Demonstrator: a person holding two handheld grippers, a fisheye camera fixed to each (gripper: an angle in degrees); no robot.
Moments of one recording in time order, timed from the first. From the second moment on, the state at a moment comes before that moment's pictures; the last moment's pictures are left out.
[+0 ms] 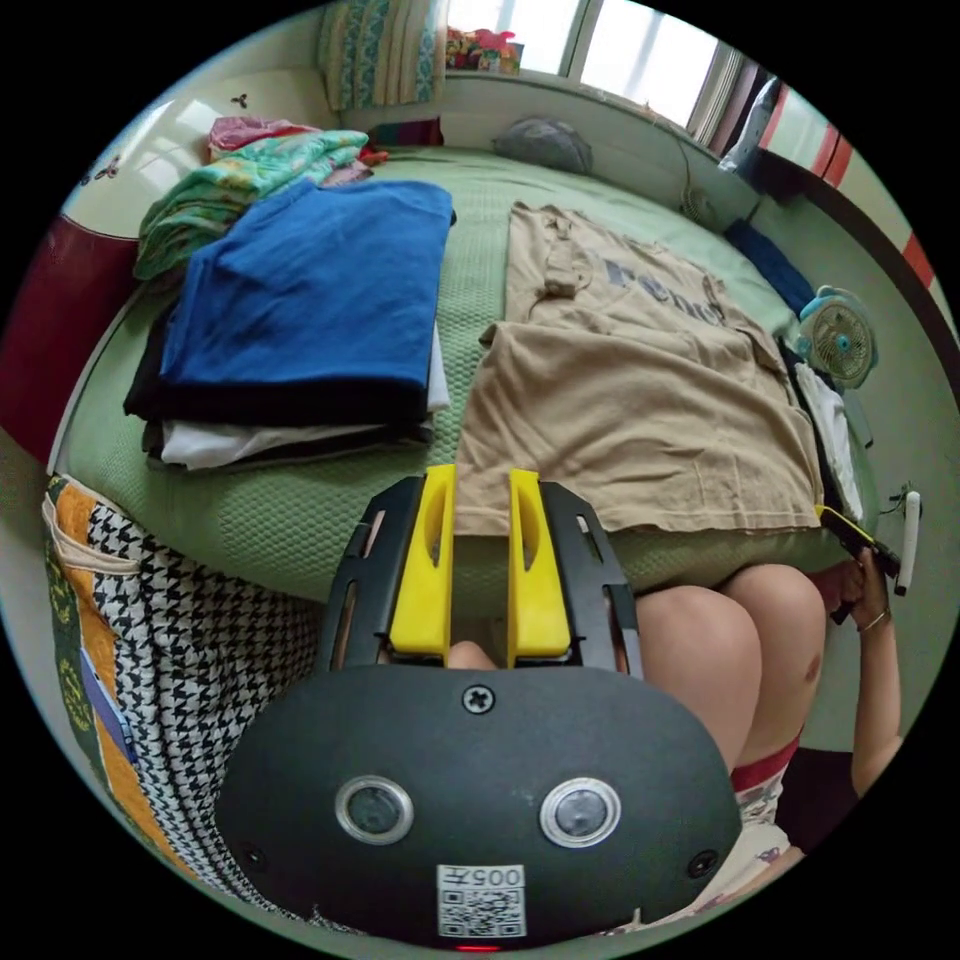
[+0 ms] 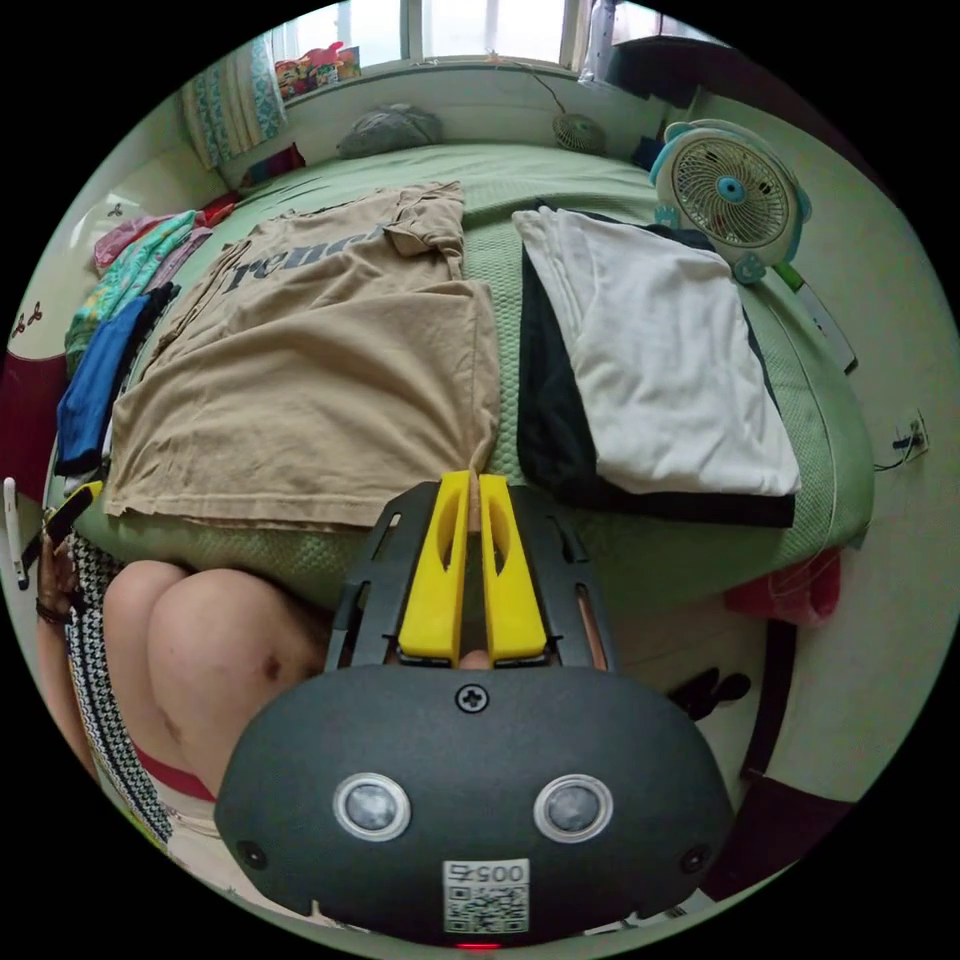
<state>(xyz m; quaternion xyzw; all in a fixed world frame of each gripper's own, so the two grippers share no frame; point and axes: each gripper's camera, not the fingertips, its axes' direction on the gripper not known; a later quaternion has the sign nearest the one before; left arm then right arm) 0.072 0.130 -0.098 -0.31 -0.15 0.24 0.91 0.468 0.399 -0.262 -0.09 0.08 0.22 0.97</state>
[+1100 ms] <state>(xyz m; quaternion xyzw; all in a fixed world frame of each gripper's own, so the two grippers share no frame) 0.127 0.136 -0.347 -0.27 -0.11 0.23 0.93 0.398 0.499 -0.500 0.02 0.08 0.25 0.96</state>
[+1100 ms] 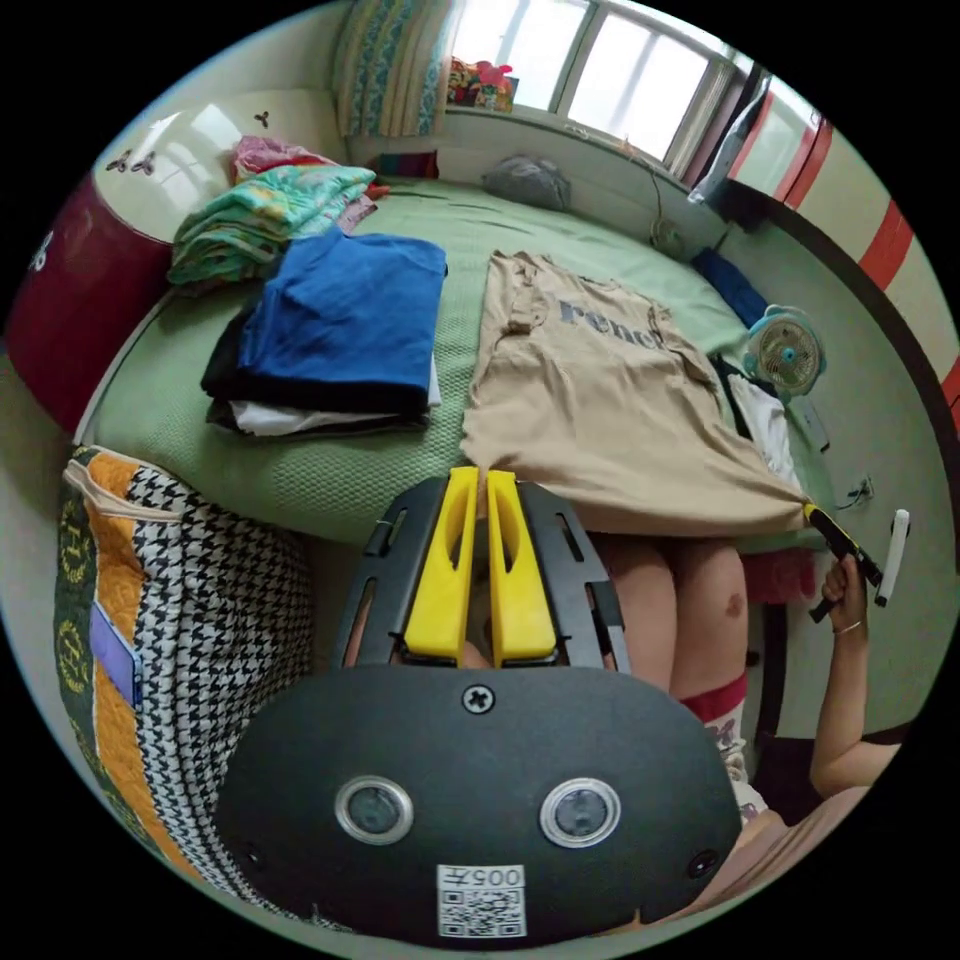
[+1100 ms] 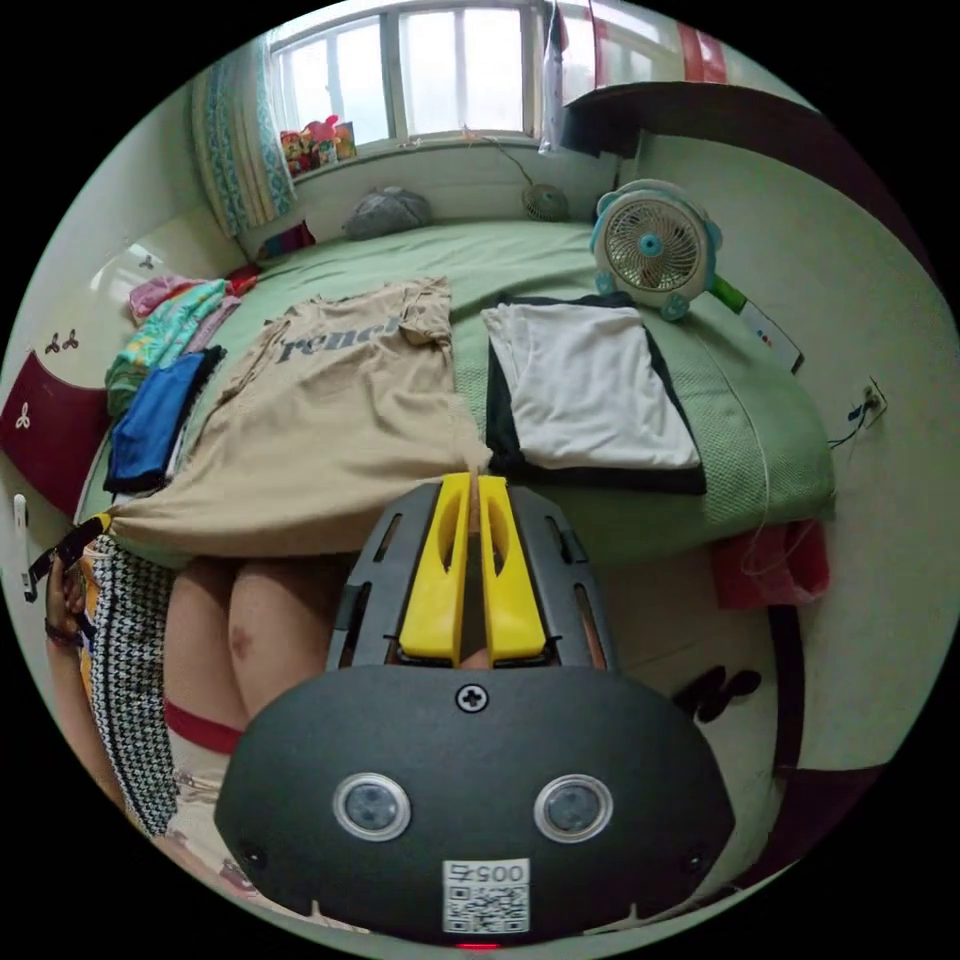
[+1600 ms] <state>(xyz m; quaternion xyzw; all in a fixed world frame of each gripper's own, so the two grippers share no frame) 0.148 0.154 -0.527 -0.19 -0.08 0.23 0.95 0.339 0.569 -0.653 0.06 0.08 0.25 0.96</state>
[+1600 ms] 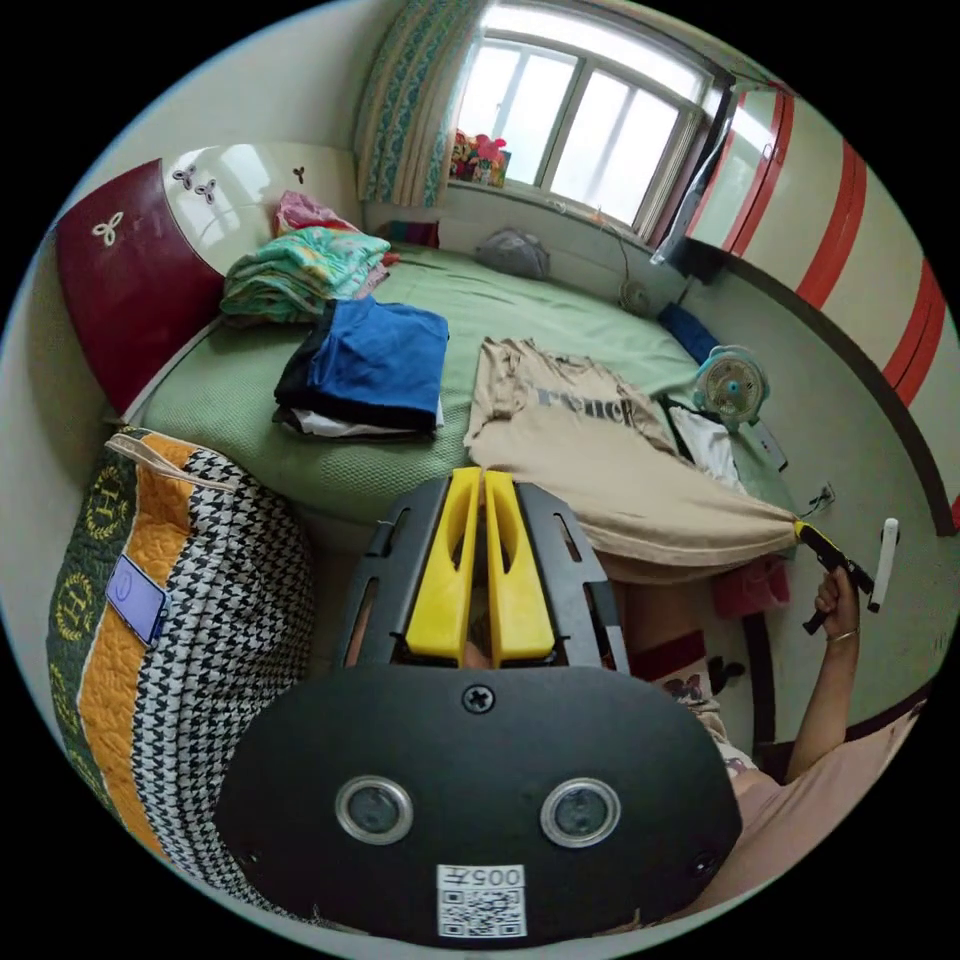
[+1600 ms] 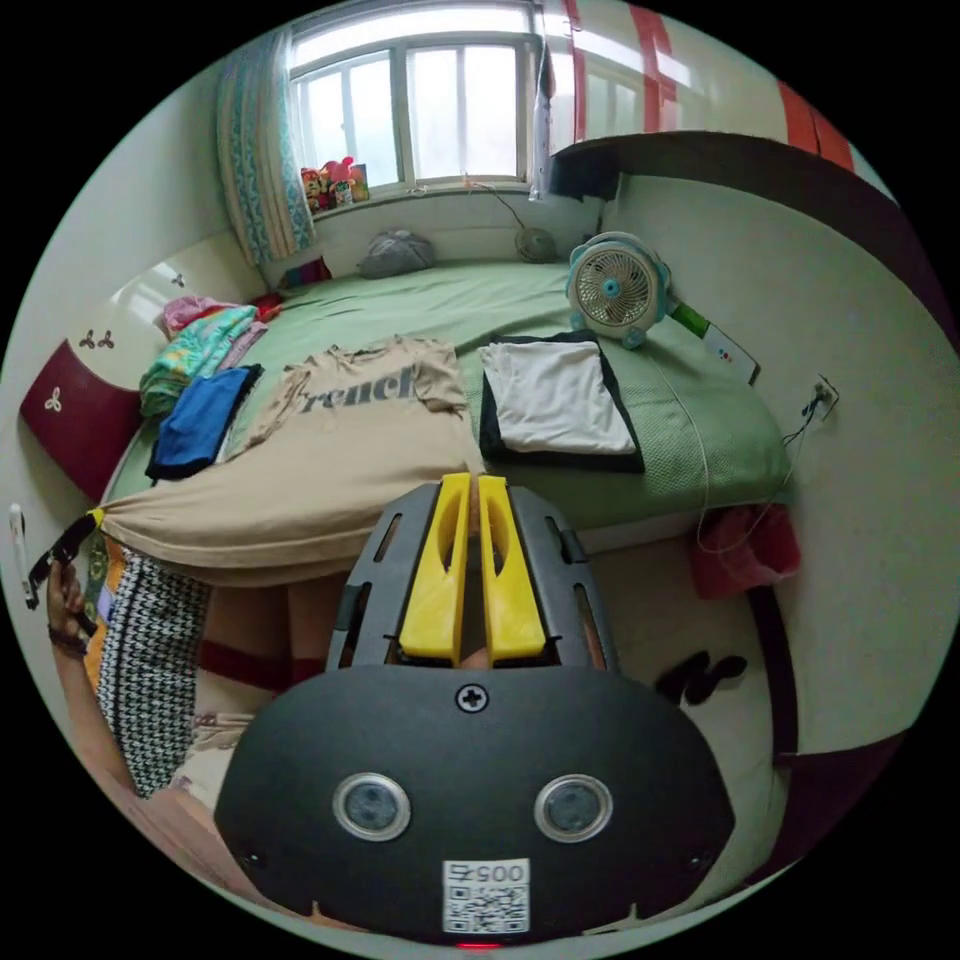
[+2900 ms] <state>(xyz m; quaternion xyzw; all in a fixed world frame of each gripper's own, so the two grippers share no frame) 0.236 0.074 -0.331 -0.22 -0.14 0.29 0.92 0.439 0.409 -0.585 0.04 0.09 0.25 0.96</state>
